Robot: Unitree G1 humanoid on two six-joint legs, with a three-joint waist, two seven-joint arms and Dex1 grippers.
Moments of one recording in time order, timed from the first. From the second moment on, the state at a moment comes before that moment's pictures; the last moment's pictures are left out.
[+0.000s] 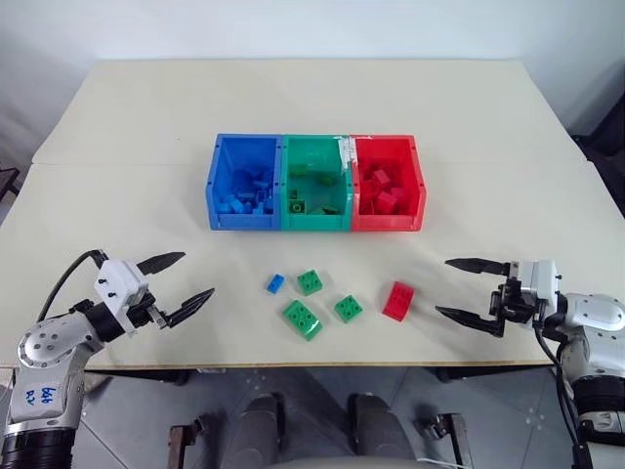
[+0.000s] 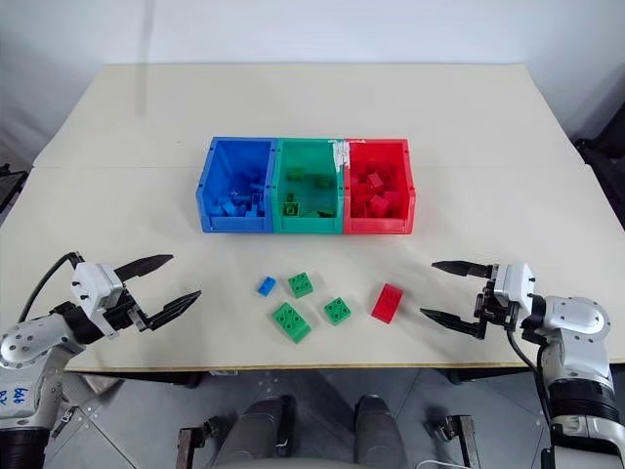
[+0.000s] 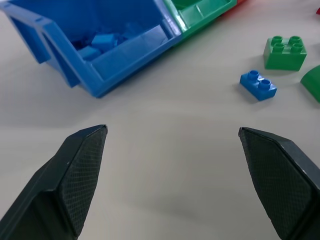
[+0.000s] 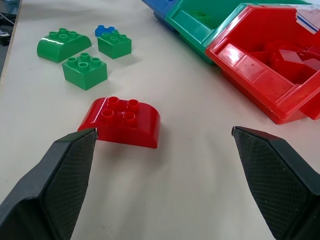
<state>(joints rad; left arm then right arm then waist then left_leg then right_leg) 0.05 0.67 0.31 -0.03 -0.39 -0.05 -0.89 -0.25 -0.69 -0.20 0.47 0.48 -0.35 1.52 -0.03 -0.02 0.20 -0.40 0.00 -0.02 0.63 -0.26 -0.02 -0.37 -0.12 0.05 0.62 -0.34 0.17</state>
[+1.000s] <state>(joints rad) 0.01 0.65 0.03 -0.23 -0.35 -0.03 -1.00 -0.32 -0.82 -0.15 0.50 0.37 -0.30 1.51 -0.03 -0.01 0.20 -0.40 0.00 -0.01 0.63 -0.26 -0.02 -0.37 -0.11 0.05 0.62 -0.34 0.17</state>
